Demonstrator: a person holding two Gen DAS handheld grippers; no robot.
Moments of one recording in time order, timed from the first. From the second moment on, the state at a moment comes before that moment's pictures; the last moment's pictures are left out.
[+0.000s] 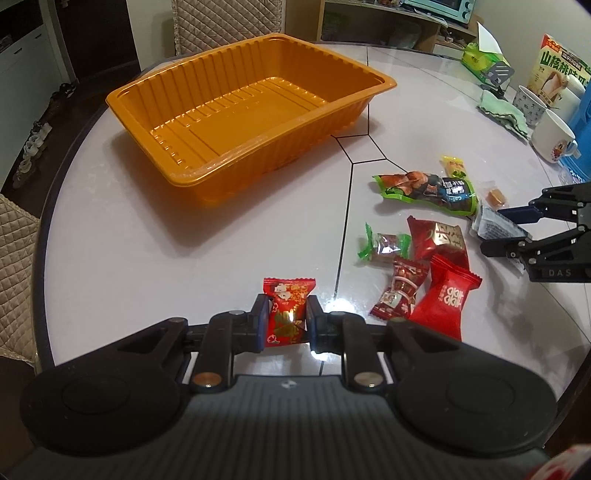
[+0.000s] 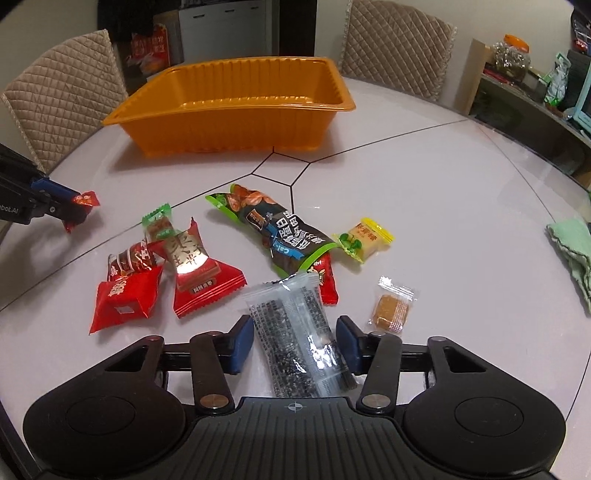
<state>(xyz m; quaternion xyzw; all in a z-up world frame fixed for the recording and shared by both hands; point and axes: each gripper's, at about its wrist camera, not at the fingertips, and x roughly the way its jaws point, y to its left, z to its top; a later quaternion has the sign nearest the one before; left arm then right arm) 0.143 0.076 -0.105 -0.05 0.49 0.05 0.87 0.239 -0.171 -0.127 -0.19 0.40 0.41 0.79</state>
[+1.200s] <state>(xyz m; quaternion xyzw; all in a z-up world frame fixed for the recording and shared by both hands) 0.234 0.135 -0.025 -0.08 0.40 0.08 0.91 0.288 -0.023 -0.016 -0.01 0.39 0.45 0.80</state>
